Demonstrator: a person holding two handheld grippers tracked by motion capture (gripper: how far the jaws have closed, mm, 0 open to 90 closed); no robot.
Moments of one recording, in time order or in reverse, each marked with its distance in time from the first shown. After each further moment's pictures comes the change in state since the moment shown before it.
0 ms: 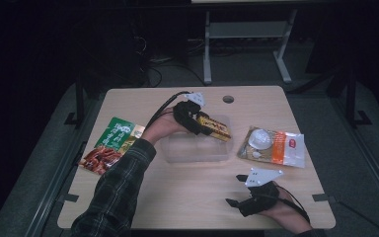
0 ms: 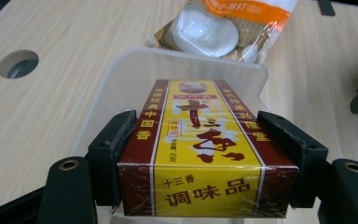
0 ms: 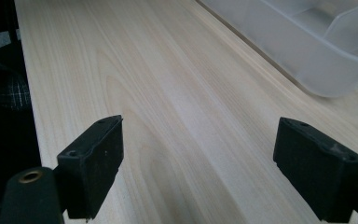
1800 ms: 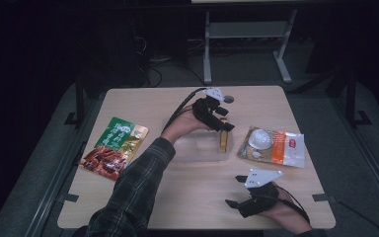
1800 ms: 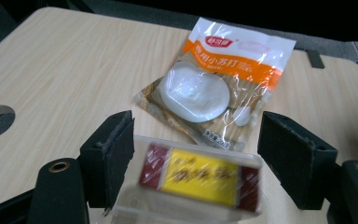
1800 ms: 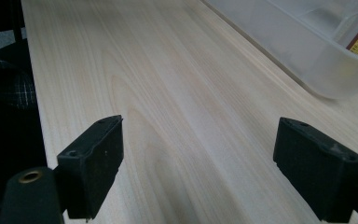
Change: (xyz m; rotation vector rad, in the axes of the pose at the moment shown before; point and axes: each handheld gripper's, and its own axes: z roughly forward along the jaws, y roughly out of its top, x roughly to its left) left arm -0.008 0.038 0.031 -0.104 -0.026 -0.018; right arm 0.002 0.000 0.001 0.003 0.011 -0.005
